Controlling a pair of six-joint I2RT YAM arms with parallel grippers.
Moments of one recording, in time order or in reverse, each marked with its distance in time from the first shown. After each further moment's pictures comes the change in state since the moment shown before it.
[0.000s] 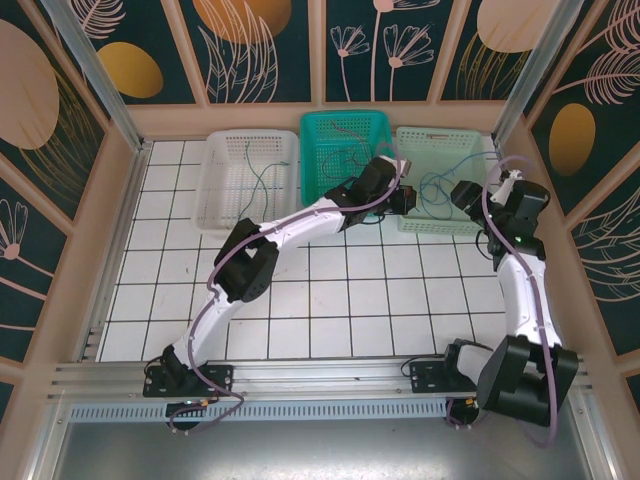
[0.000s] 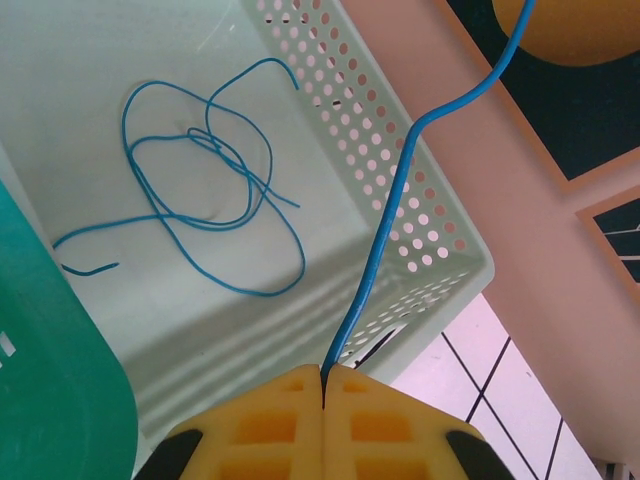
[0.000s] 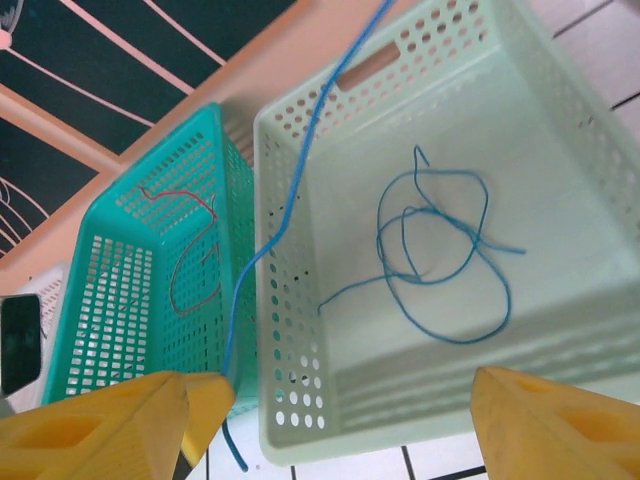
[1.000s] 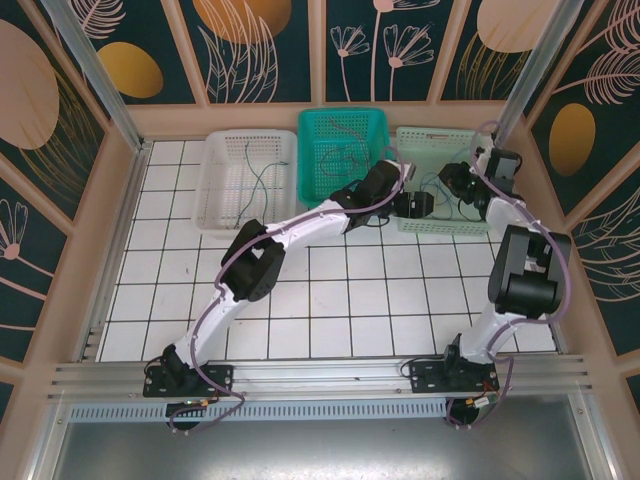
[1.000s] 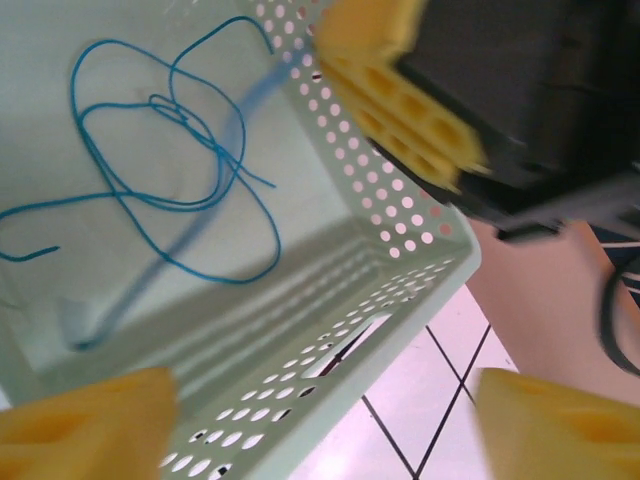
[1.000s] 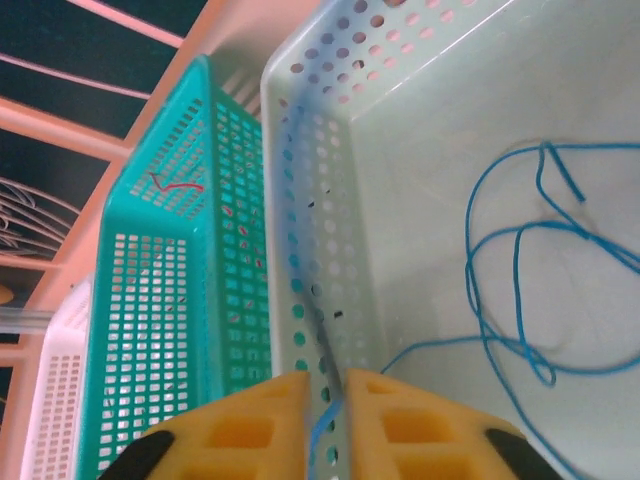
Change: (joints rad) left arm -0.007 0.059 0.056 0.004 0.051 -0.037; right arm 0.058 0.623 0.324 0.195 -0.174 0.141
